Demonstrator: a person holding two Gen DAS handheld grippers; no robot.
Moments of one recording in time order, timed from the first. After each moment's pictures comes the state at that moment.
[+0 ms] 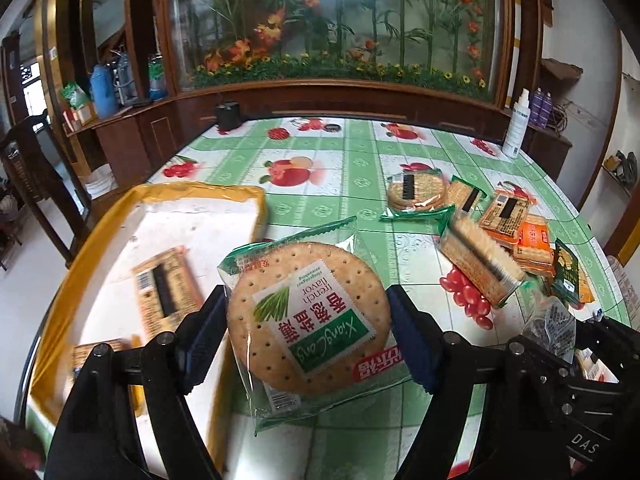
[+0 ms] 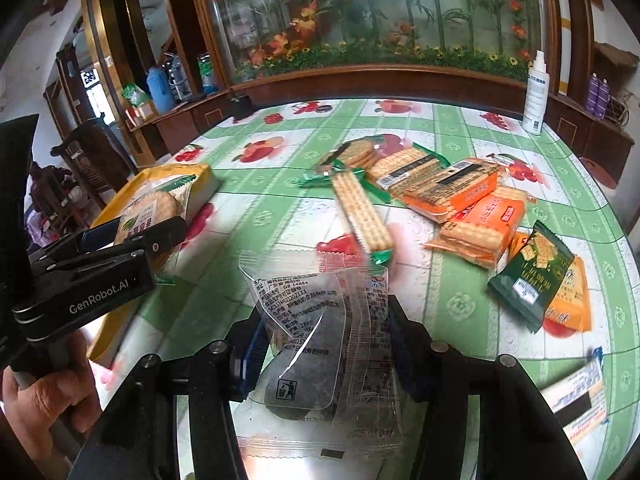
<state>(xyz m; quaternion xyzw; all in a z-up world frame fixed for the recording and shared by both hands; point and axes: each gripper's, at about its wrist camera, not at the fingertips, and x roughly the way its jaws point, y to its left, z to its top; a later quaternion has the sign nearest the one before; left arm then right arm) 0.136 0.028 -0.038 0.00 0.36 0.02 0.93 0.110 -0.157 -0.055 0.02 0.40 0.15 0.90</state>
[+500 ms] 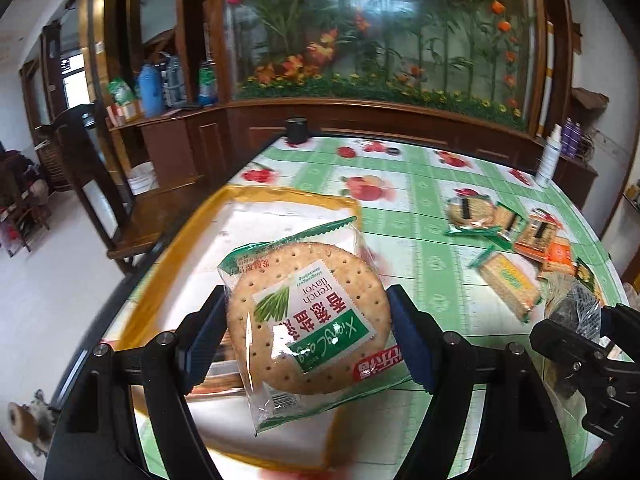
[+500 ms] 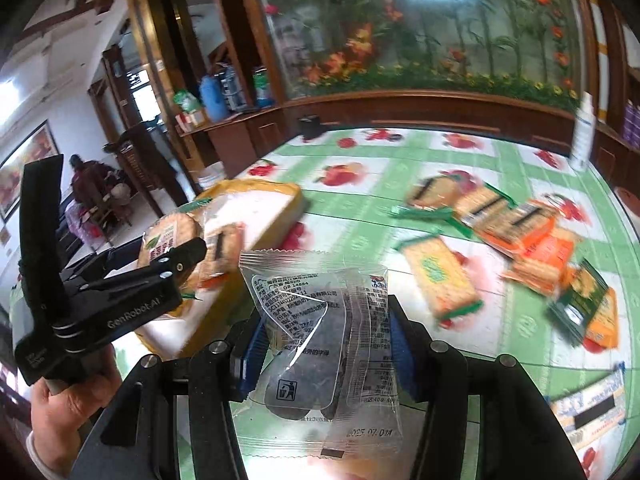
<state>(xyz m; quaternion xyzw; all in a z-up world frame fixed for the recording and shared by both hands) 0.090 0.101 -0.019 -0.01 0.32 0.09 0.94 0.082 -0.096 -0.016 0.02 0.36 0.23 0.90</state>
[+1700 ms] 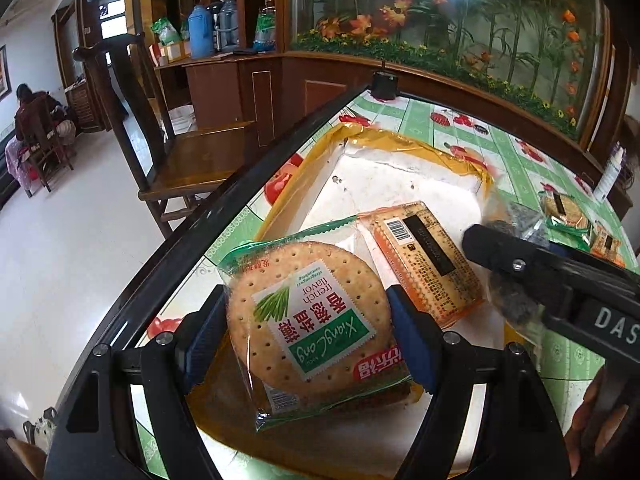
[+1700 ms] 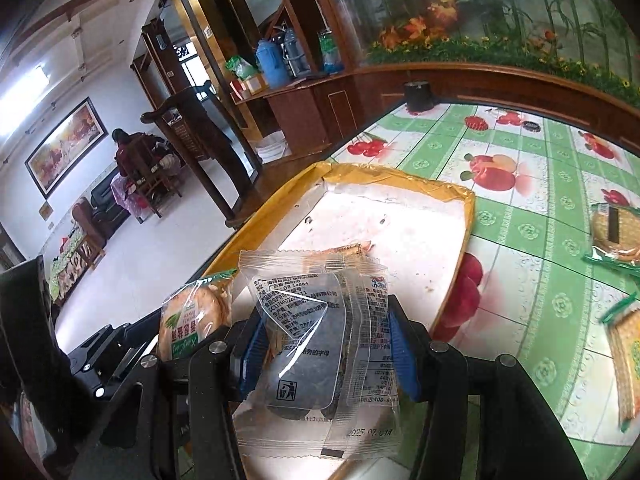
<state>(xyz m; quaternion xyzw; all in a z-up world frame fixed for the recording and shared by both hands) 0.102 0.205 -0.070 -0.07 0.39 0.14 0.91 0.161 0.077 -0.053 0.02 0.40 0.33 0.85</state>
